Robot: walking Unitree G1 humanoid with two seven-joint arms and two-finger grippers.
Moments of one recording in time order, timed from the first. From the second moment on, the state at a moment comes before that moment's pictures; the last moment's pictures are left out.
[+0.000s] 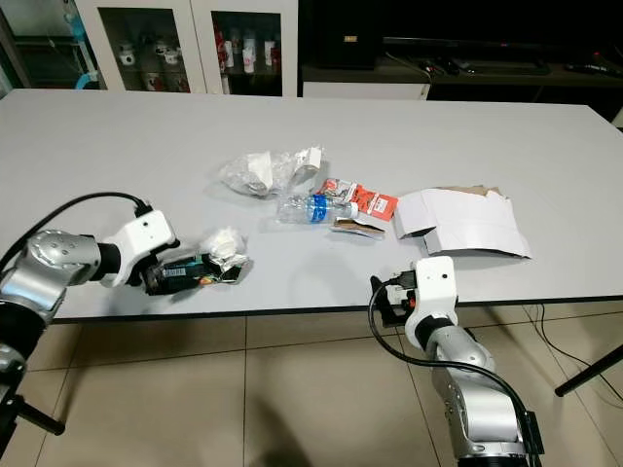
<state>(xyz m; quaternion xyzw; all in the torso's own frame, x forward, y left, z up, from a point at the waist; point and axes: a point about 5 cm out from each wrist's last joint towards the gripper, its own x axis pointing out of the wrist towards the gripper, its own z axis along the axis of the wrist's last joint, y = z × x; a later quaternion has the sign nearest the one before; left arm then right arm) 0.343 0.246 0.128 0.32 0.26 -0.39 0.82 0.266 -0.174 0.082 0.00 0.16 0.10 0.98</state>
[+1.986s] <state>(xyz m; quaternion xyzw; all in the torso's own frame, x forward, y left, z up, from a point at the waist) 0.341 0.255 0.127 0.31 0.26 -0.43 0.81 0.256 -0.162 0.078 -0.02 0.18 0.20 0.96</state>
